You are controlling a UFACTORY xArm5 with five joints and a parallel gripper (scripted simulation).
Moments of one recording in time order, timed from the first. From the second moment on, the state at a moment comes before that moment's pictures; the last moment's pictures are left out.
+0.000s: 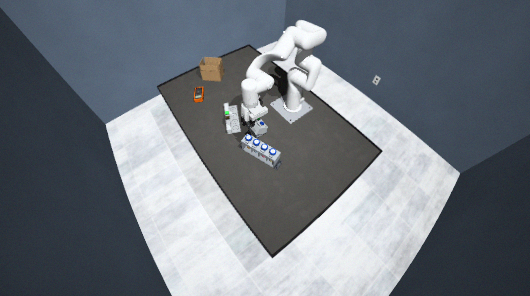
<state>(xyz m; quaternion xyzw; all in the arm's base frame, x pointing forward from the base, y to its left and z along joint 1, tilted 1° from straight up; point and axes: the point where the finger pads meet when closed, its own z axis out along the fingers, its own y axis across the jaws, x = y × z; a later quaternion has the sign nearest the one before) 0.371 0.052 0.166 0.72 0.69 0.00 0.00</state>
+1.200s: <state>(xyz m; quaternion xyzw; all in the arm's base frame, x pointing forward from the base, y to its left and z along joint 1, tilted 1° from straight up) 0.281 -0.015 0.101 0.73 0.69 0.00 0.00</state>
